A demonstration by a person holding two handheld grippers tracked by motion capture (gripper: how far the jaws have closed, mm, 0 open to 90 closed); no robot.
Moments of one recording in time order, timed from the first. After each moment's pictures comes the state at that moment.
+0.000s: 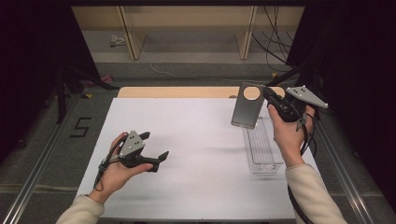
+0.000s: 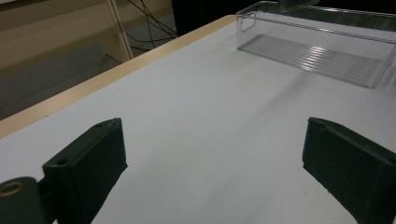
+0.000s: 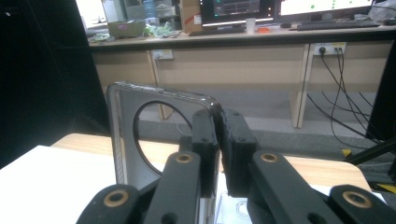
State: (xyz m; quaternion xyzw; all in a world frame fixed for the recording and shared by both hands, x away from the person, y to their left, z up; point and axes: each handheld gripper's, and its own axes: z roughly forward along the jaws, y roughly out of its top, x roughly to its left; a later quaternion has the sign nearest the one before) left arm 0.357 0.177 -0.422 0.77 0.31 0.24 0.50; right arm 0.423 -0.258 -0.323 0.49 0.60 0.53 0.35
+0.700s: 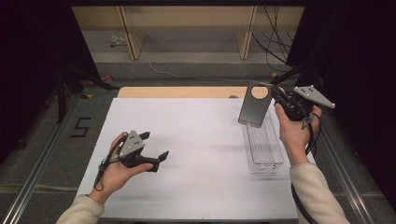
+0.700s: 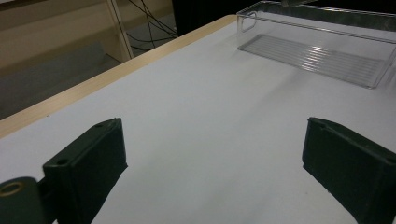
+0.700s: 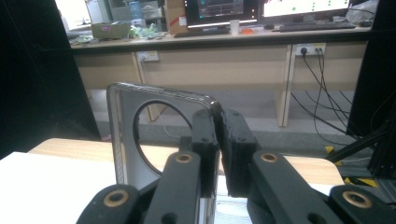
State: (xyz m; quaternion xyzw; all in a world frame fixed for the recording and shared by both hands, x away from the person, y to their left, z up) left arm 0.358 0.177 -0.423 0.77 0.31 0.24 0.50; right arm 0.427 -0.275 -0.324 0.50 0.59 0.52 0.36
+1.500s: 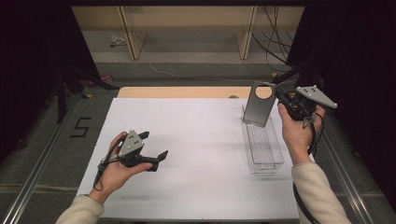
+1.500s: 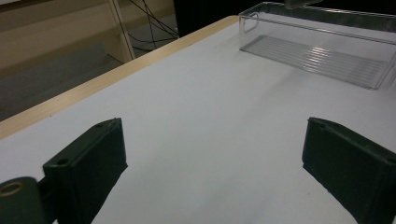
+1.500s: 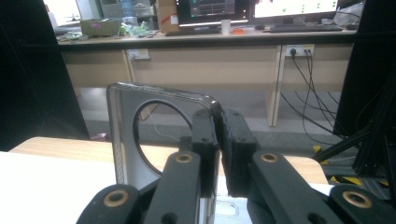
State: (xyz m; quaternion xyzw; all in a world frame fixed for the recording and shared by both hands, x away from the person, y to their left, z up) left arm 0.358 0.179 -0.422 0.77 0.31 0.25 0.50; right arm 0.430 -0.284 -0.327 0.50 0.59 0.51 0.38
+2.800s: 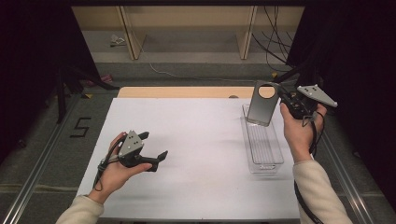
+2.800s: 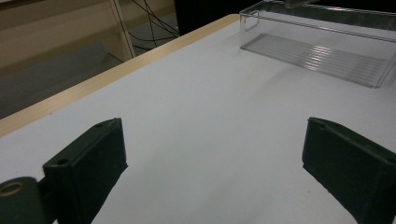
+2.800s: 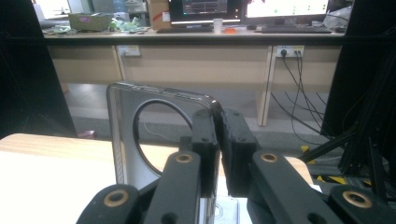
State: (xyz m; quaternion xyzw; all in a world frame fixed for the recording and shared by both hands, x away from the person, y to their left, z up) left arm 0.358 0.179 -0.423 0.77 0.31 0.25 0.49; right arm 0.437 -0.292 -0.331 0.51 0.59 0.49 0.39
